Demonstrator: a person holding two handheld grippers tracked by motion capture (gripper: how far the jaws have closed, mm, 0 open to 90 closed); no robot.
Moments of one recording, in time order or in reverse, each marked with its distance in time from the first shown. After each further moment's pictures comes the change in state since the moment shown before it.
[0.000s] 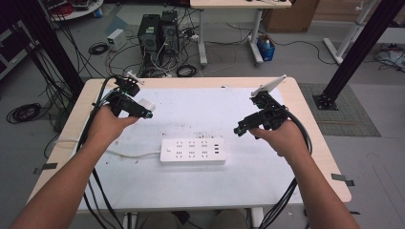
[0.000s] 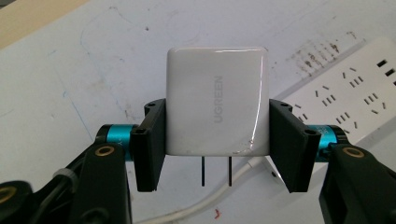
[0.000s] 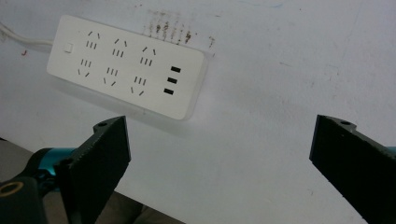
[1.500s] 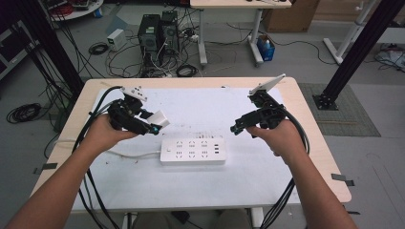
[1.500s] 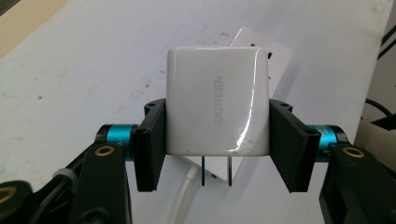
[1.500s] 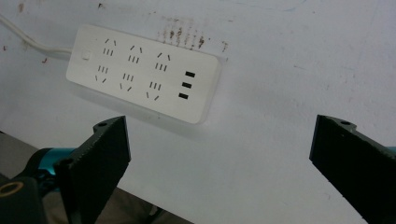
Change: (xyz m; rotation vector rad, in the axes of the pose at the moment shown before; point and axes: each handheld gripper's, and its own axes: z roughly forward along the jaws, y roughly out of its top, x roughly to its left) left arm -0.018 -0.026 -0.002 -0.175 -0.366 0.337; right arm 0.006 0.002 -0.002 -0.007 0.040 0.021
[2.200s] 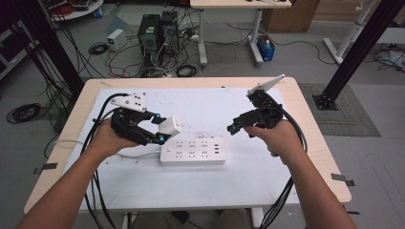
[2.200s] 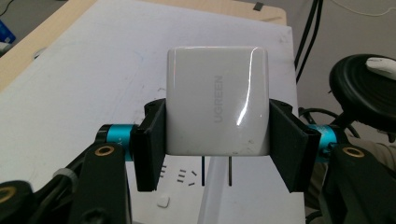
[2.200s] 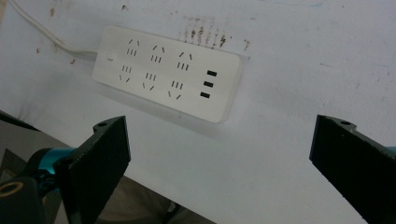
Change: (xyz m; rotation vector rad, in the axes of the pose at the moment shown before) left arm -0.020 -0.002 0.000 -0.218 -0.228 0.197; right arm 0.003 0.000 0.000 0.003 0.082 0.023
